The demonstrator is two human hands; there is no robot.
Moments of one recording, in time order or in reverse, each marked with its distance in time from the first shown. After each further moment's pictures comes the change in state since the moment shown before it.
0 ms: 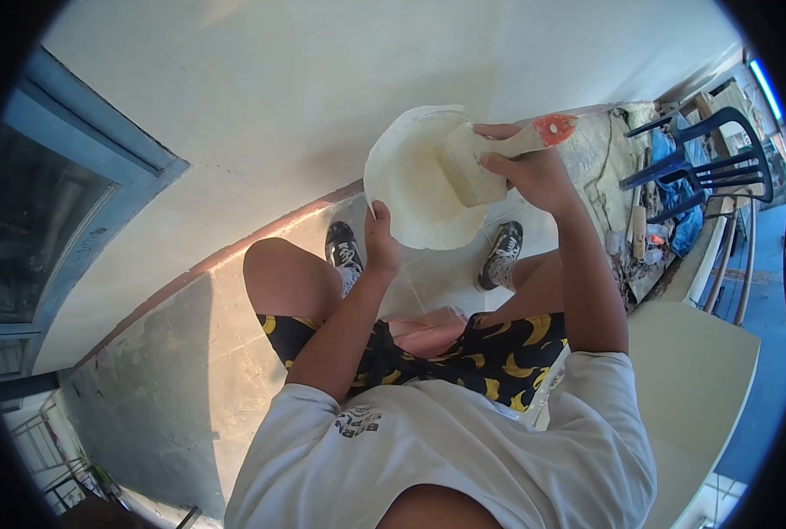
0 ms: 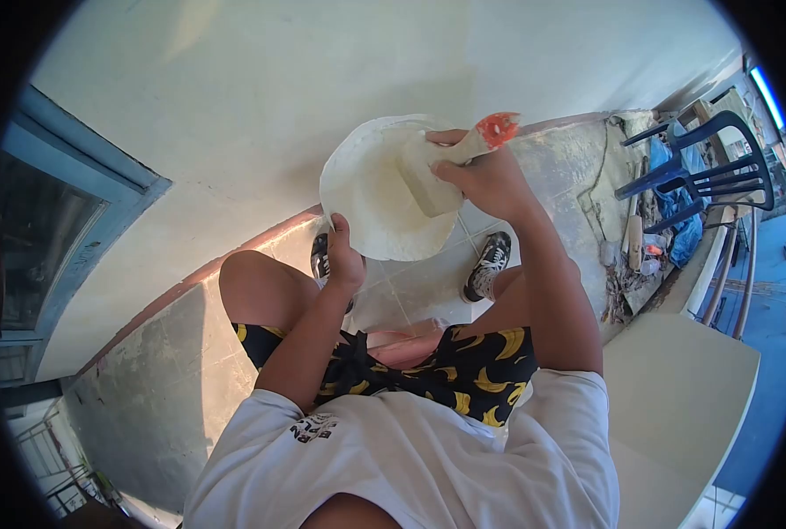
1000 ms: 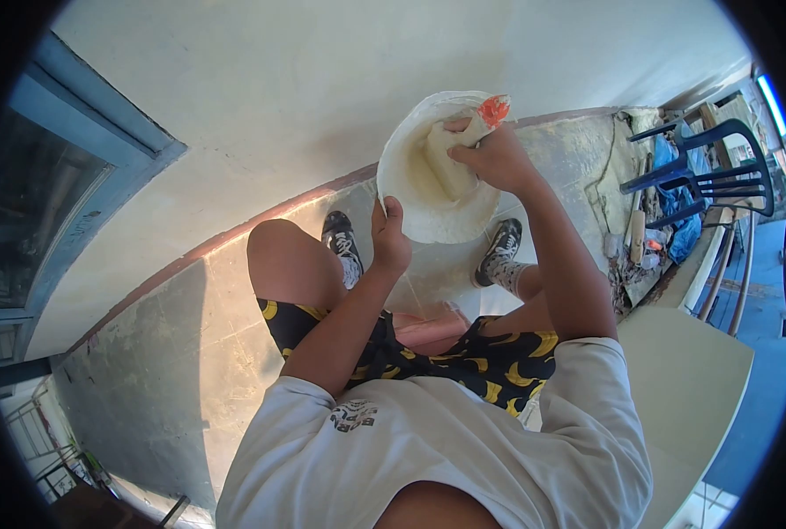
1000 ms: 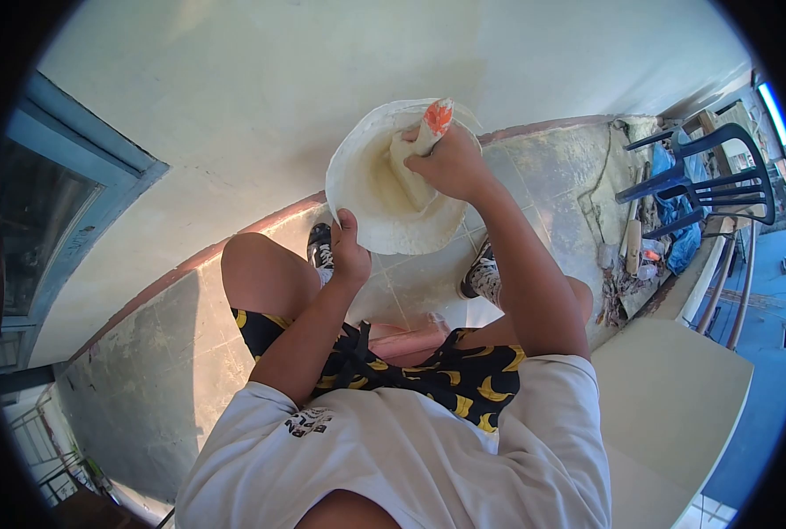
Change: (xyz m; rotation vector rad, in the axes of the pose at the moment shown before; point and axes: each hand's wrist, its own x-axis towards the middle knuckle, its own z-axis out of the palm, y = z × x) left_hand -0.013 0.007 0.017 0.061 -0.033 0.092; right_hand 0.043 0.030 0.037 -0.254 -0.046 -0.166
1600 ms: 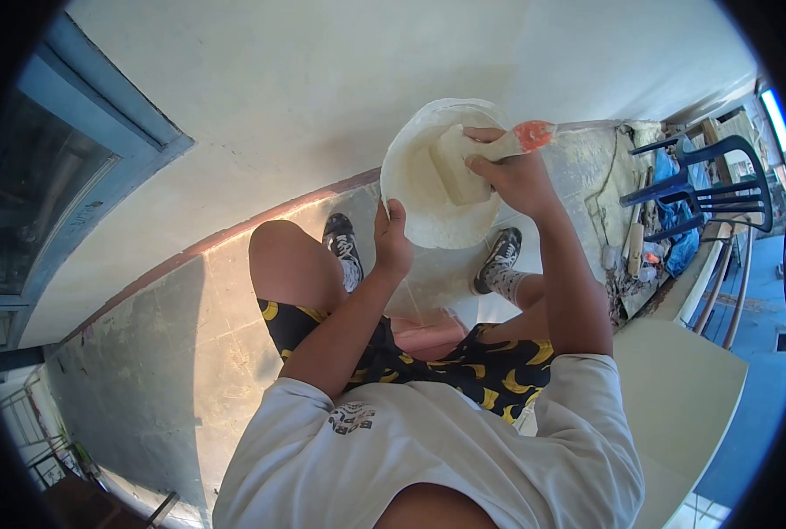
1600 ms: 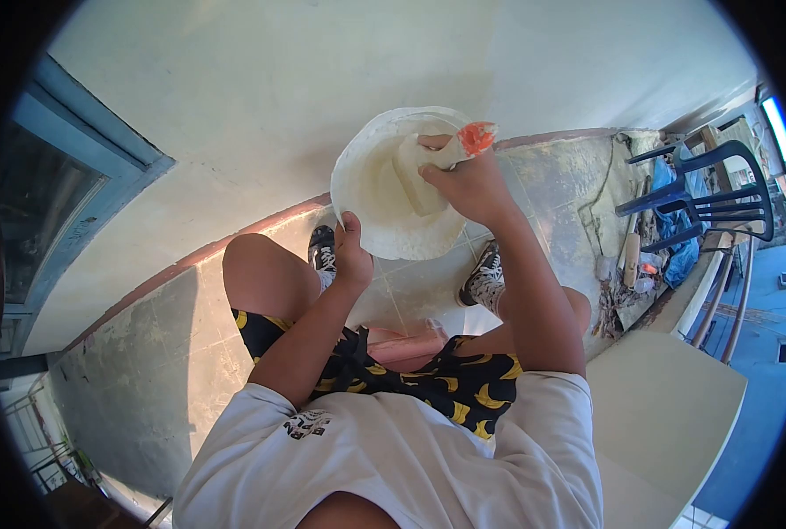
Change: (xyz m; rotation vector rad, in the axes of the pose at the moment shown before) left_hand 0.004 -0.001 -0.002 -0.021 0.045 -0.004; right_hand -0.022 -0.023 -0.009 0.102 0.060 0.023
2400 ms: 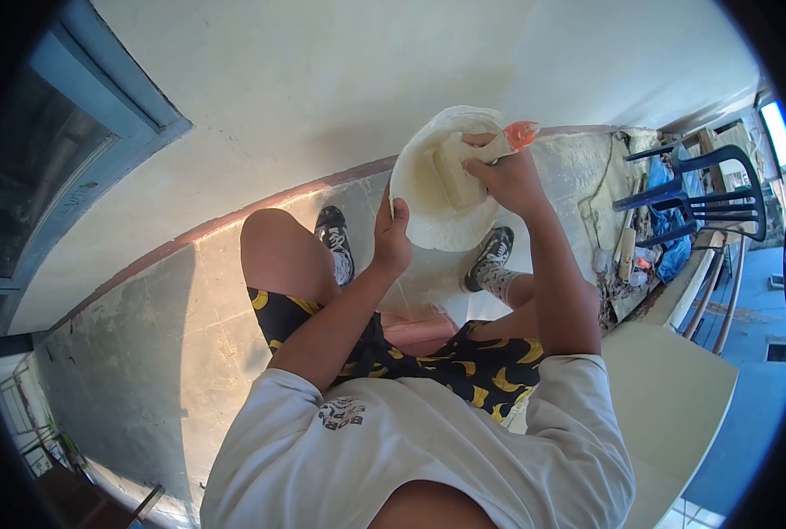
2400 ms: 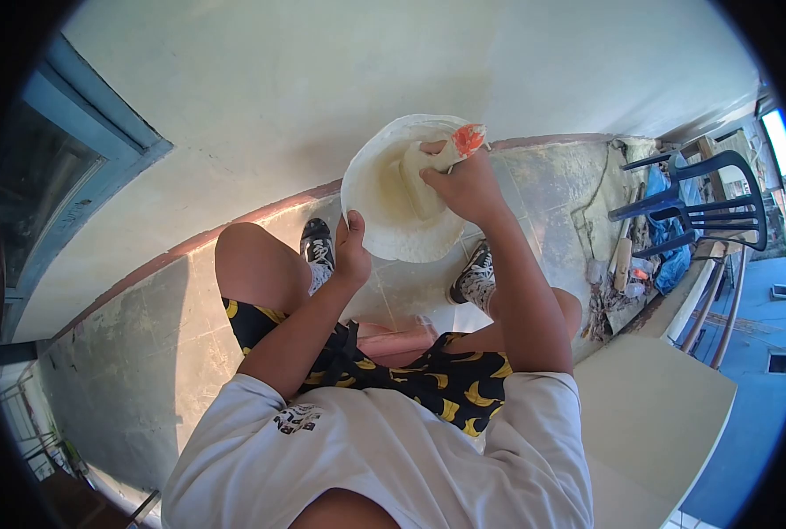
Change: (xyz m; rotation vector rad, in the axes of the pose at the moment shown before) left_hand -0.012 0.002 0.008 0.116 -0.032 0.049; right_hand -0.001 0.024 0.007 -0.039 0.026 -0.034
